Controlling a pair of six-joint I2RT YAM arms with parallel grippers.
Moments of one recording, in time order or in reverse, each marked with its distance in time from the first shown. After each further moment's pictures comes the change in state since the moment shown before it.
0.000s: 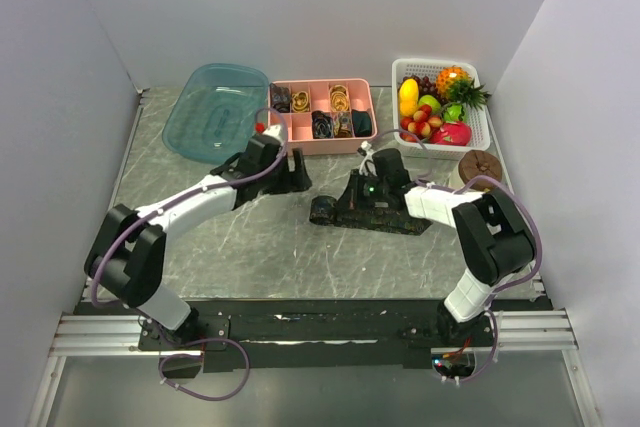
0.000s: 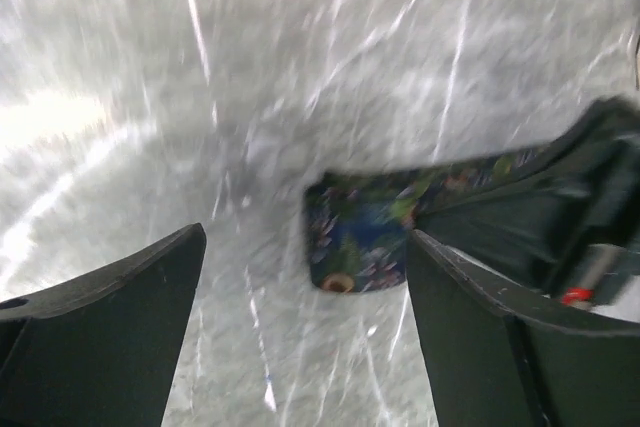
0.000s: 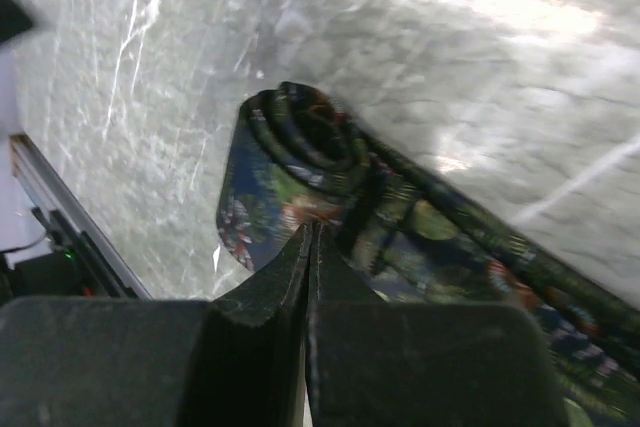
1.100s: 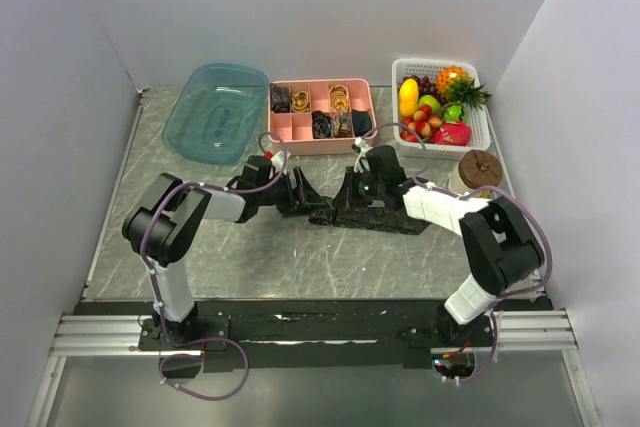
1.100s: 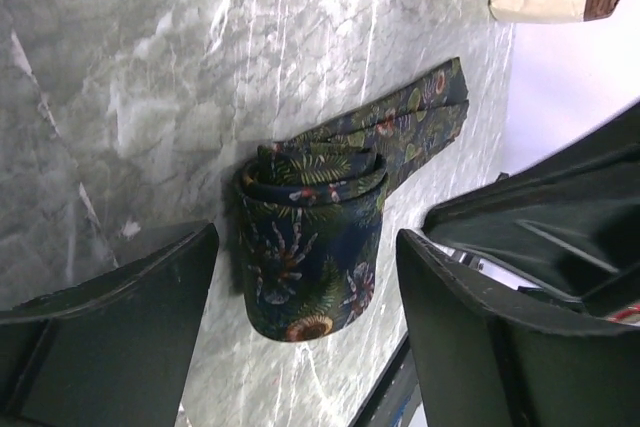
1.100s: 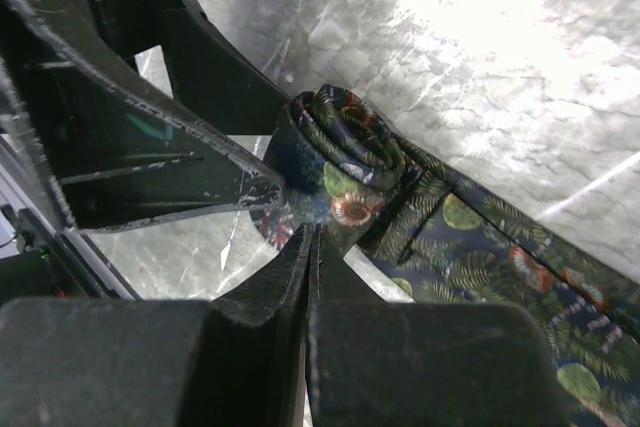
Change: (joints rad) left arm 0.128 0.299 -0.271 0.660 0.591 -0.274; right arm 0.073 -0.078 0.043 -0.094 0.104 -0.049
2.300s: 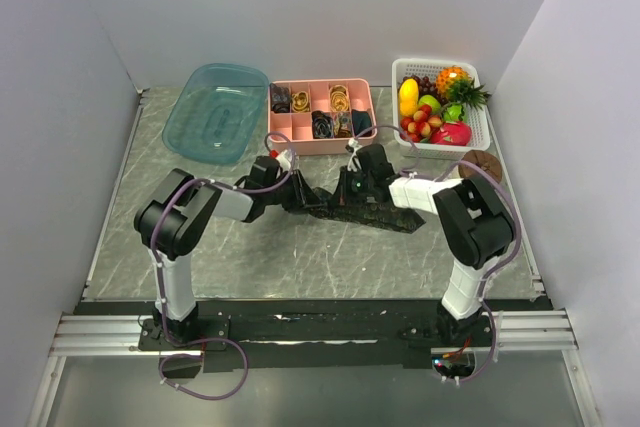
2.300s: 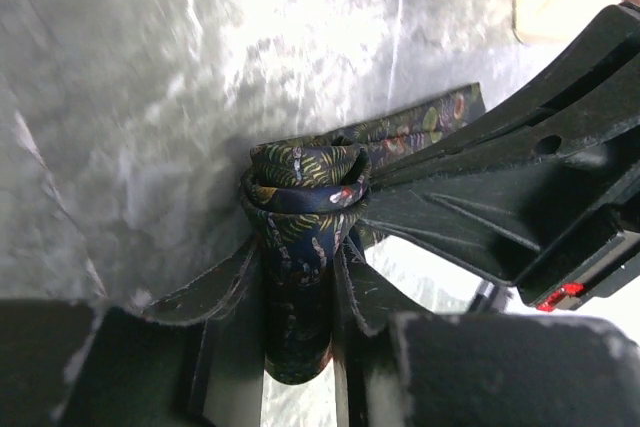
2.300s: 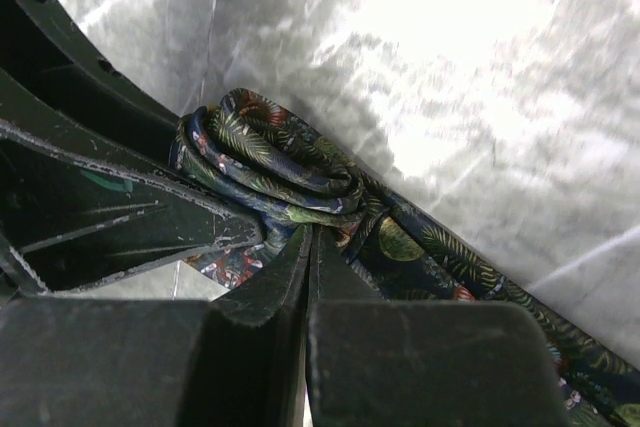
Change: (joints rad) left arm -0.035 0.080 0.037 0.072 -0.055 0.007; right arm -0.002 0.224 0.095 0.039 0.029 0.001
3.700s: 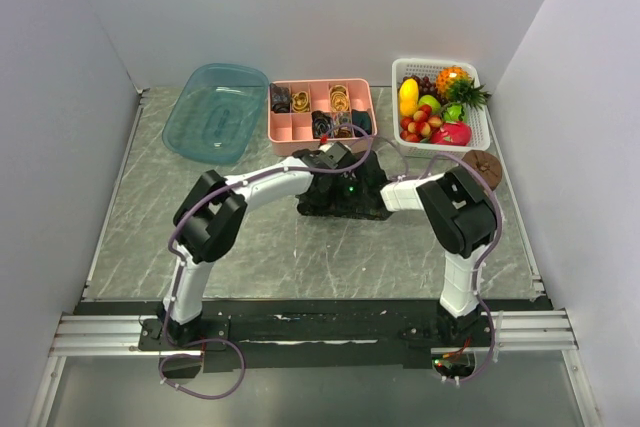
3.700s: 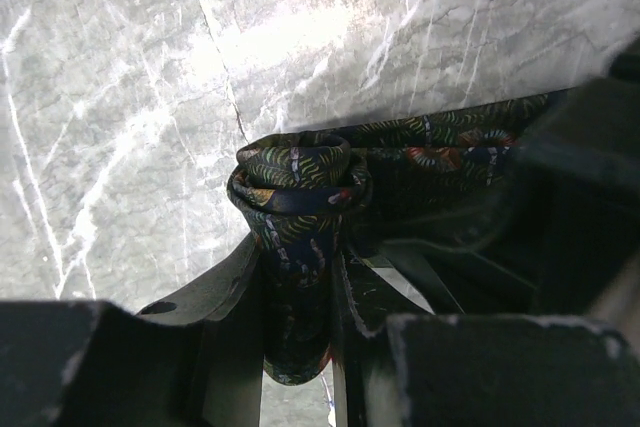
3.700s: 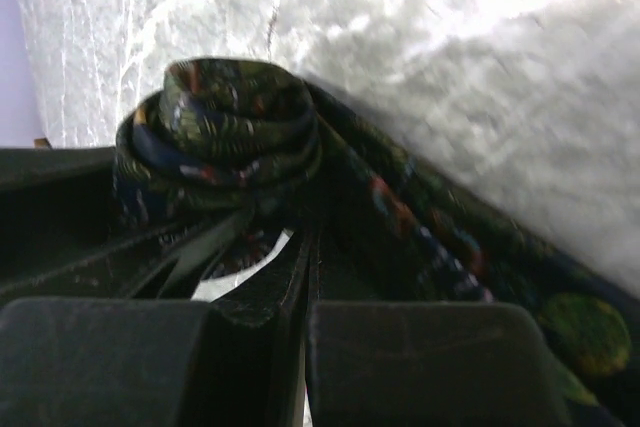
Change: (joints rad) left arm -0.308 0.140 0.756 -1.269 -0.933 0.401; right arm 0.021 0.122 -0.004 0.195 -0.162 0.159
